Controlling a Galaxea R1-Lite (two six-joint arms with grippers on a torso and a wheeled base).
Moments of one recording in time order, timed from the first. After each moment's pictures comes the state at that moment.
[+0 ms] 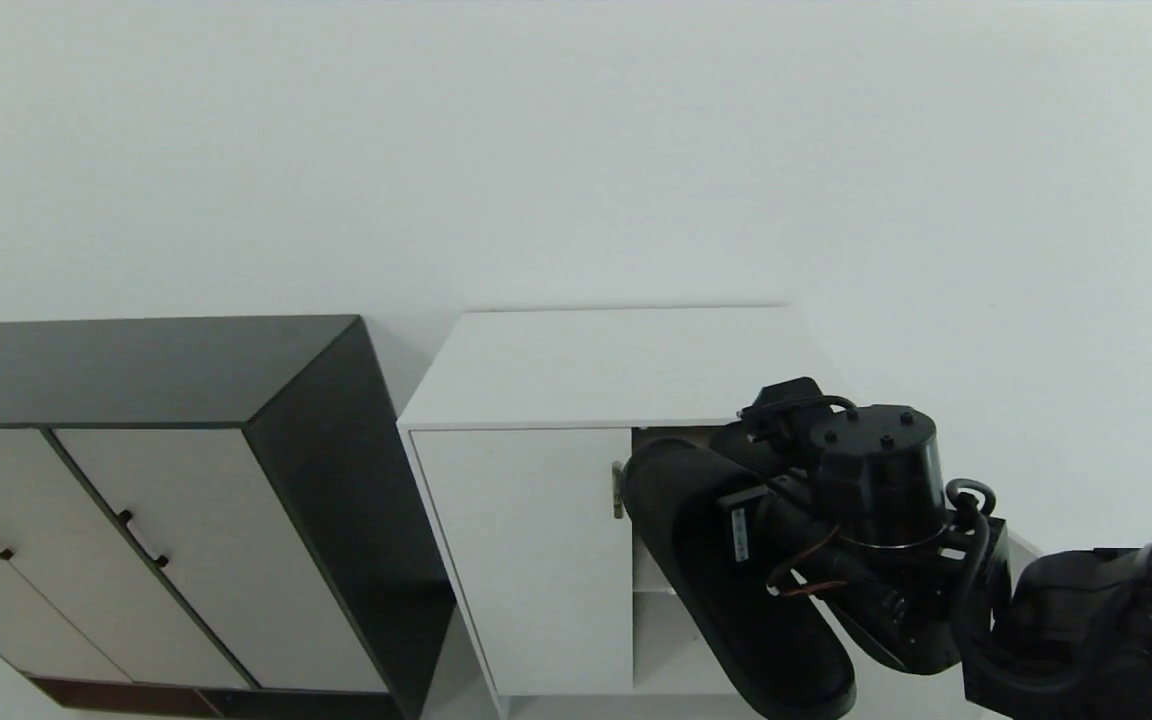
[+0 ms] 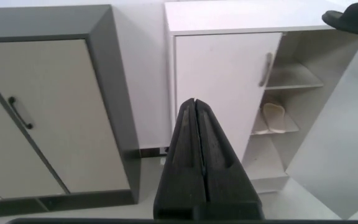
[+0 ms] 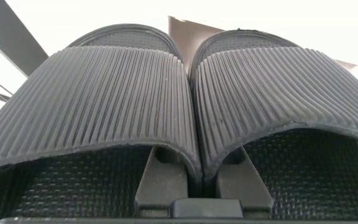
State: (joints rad) left arm -0.01 0.00 0.00 0.00 -0.04 0.01; right arm 0.82 1.83 -0.79 -0.73 -0.48 0.12
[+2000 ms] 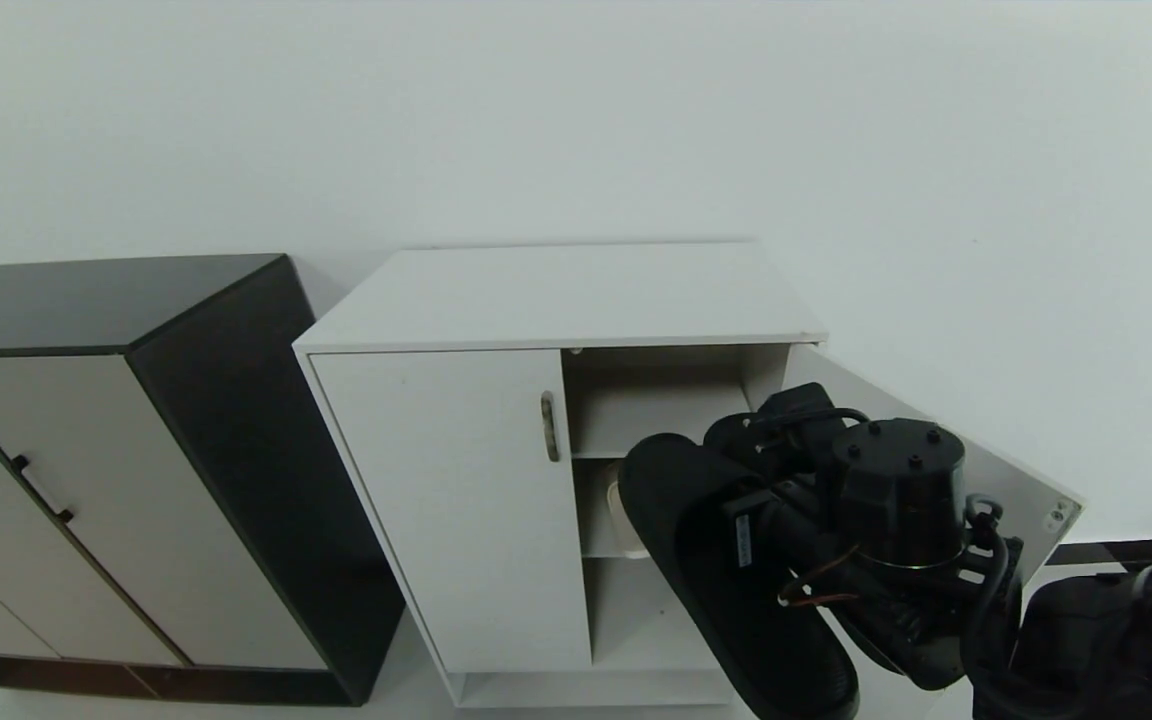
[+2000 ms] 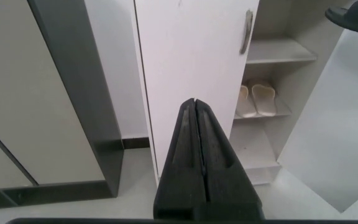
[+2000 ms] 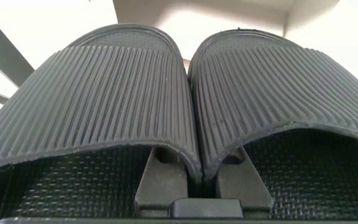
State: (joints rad) left arm -0.01 0.00 0.00 0.00 -0.04 0.01; right arm 0.82 1.84 -0.72 -0.88 -0.46 0.08
